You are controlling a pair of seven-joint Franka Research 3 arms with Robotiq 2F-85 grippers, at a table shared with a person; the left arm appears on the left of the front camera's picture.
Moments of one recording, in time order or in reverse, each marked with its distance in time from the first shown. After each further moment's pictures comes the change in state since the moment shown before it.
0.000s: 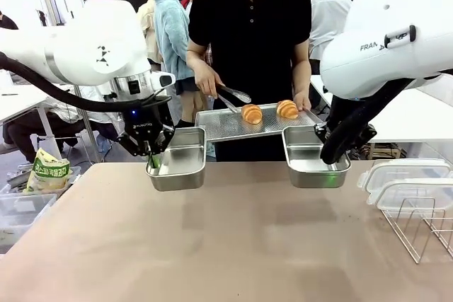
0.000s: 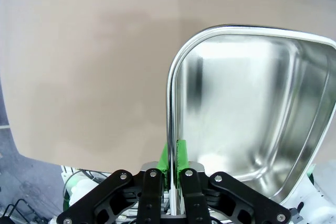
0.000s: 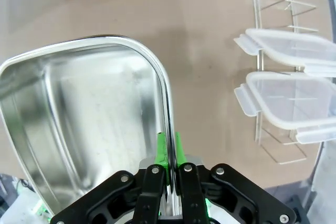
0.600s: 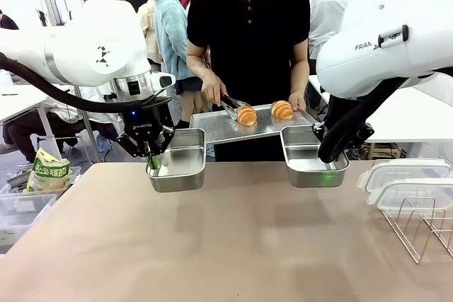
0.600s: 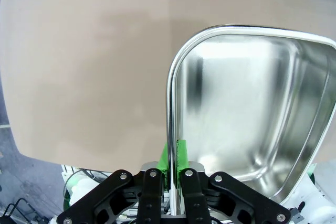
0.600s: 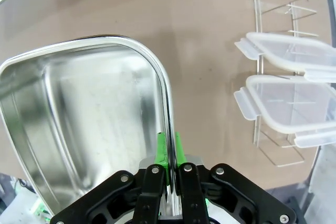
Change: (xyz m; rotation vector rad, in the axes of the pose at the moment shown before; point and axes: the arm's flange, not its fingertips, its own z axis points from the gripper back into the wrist) left arm -0.001 0.000 -0.004 0.005 0.007 -0.001; right arm 0.004 0.001 0.000 -0.006 -0.001 0.010
